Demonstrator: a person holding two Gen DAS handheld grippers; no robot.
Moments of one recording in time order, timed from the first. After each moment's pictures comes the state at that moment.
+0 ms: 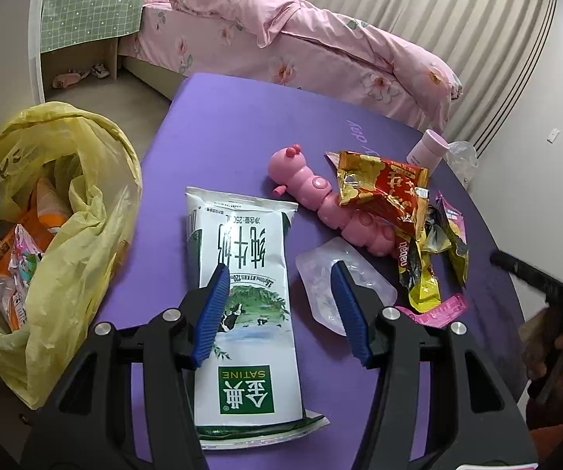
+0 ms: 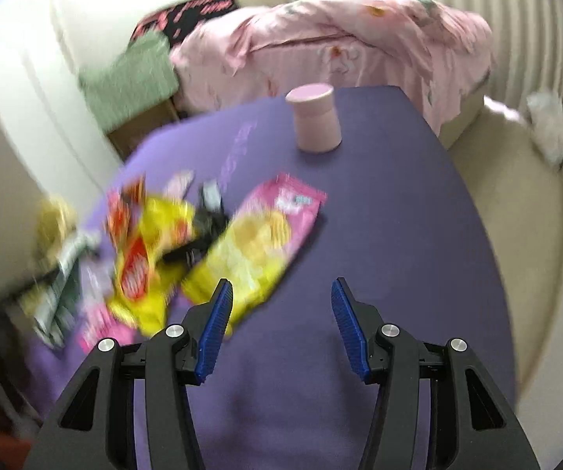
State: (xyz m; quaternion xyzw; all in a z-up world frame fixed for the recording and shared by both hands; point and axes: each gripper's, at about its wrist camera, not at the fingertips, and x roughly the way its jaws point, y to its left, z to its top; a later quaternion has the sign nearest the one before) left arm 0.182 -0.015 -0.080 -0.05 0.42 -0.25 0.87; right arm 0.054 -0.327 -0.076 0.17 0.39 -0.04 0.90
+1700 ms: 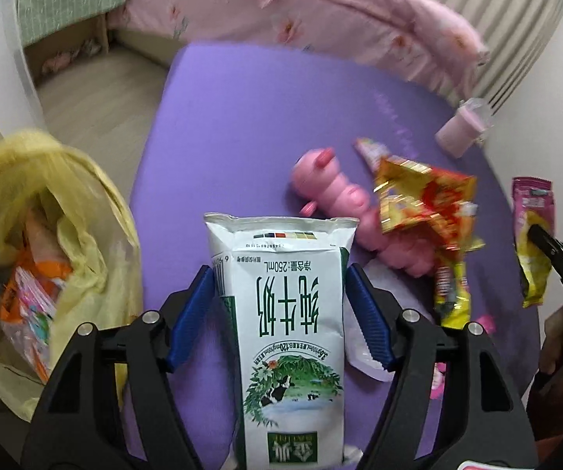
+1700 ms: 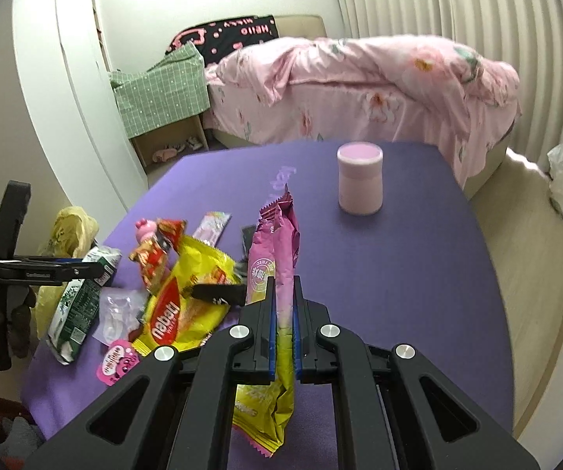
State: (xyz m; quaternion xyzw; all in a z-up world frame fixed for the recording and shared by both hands) left arm 0.240 -0.032 -0.069 0.00 0.49 -0.25 0.84; right arm 0.075 -0.298 -0.044 0.09 0.34 0.00 0.94
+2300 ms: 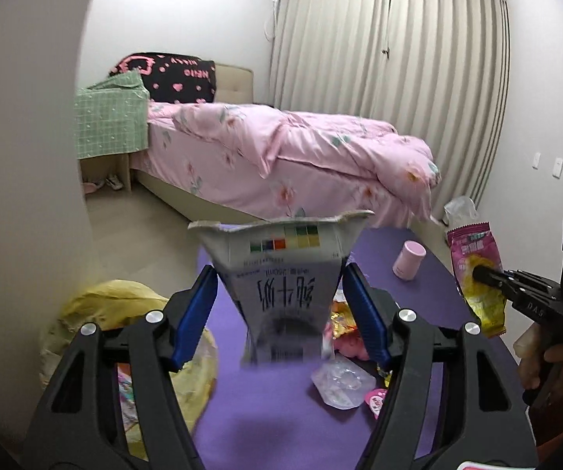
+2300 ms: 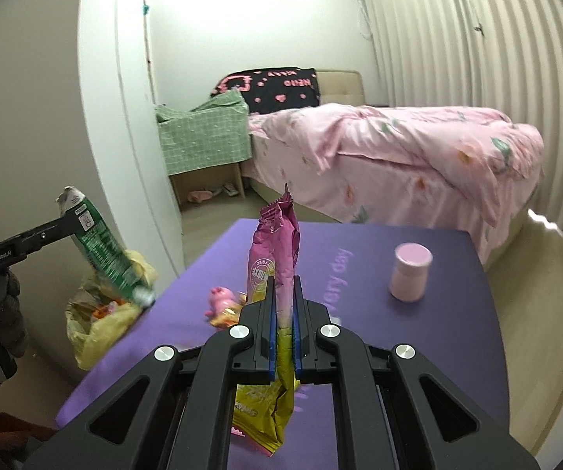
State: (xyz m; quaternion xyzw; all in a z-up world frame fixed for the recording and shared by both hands) left arm 0.154 0.038 0.060 -0.03 0.23 -0.23 0.94; right arm 0.065 -0.240 0.033 0.05 0.24 0.06 0.97
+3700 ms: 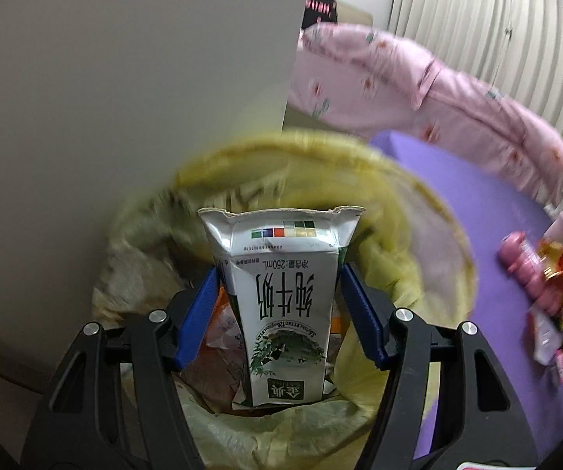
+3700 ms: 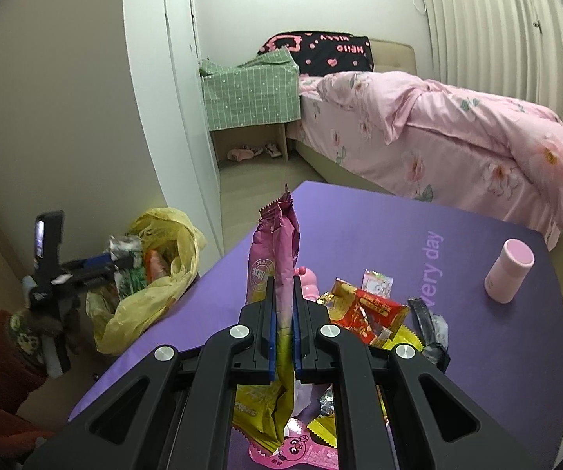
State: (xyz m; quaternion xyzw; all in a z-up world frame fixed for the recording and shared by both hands) left arm 0.242 0.165 -0.121 -0.06 0.38 -0.05 0.92; right arm 0.124 -0.151 -0.001 0.02 0.31 0.12 0.94
